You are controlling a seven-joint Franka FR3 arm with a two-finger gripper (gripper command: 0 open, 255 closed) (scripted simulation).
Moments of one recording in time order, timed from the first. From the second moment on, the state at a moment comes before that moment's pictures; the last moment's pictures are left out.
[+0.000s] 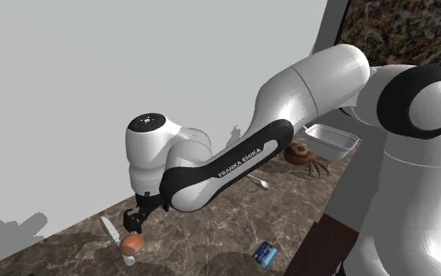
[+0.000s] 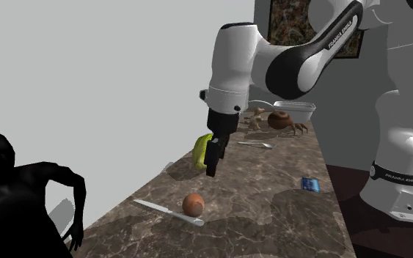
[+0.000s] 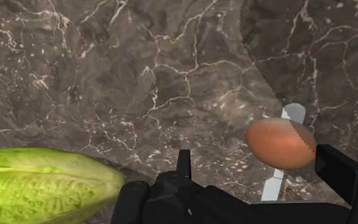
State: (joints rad) arm 0.16 0.26 0.47 -1.99 -0.35 2.28 0.76
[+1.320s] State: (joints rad) arm 0.30 0.57 0.40 -1.78 -0.54 2.33 0.90
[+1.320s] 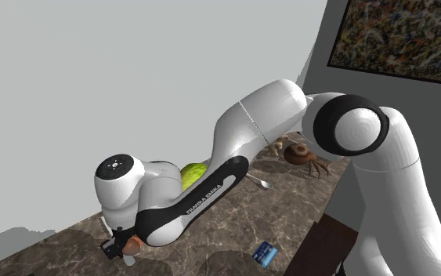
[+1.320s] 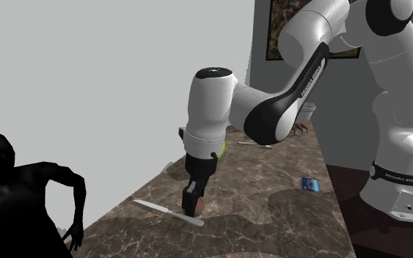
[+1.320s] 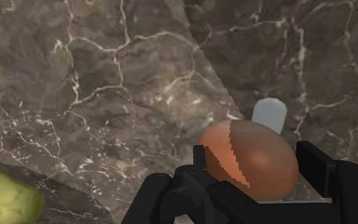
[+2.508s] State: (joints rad) arm 0.27 0.48 0.44 -1.76 -0.47 2.23 0.85
